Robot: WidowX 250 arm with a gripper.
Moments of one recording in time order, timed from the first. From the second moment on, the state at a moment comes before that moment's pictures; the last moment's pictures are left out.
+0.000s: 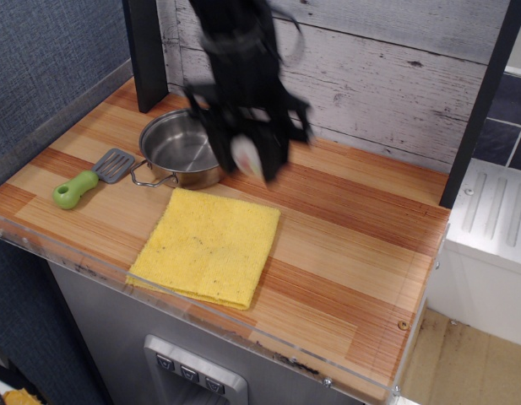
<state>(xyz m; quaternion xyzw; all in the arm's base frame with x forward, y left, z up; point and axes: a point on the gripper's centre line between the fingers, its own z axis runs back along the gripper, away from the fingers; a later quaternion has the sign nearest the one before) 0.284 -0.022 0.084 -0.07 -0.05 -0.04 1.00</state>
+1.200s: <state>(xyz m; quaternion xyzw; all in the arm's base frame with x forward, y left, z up) 0.281 -0.031 0.053 -0.02 0.00 -0.04 1.00</state>
